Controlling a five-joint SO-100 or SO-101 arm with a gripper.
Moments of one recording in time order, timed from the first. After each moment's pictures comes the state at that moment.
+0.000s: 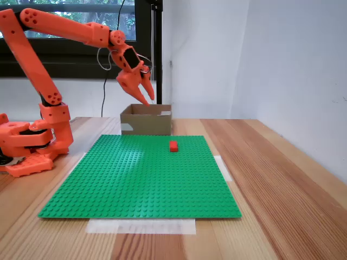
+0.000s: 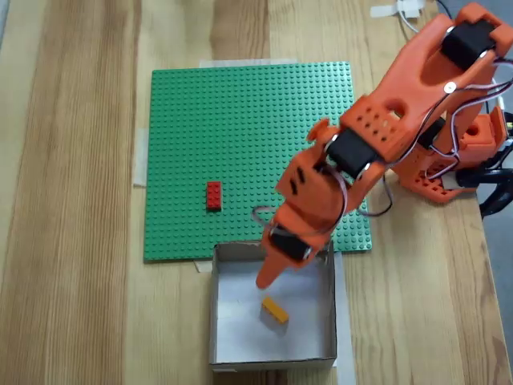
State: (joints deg) arm -40.8 111.0 119.4 46.1 -13.9
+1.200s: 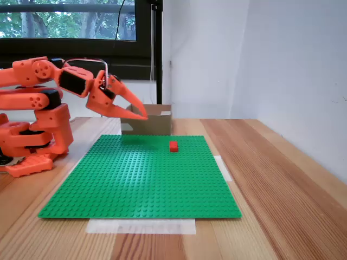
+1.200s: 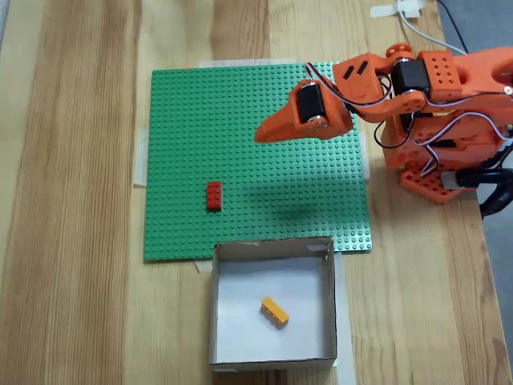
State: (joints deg) arm -2.8 180.6 173.3 33.1 -8.4
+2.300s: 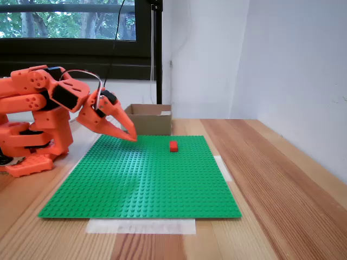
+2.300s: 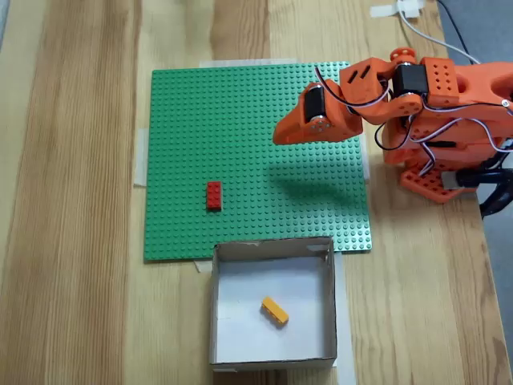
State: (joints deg) arm 2.2 186.7 182.6 44.2 -3.3
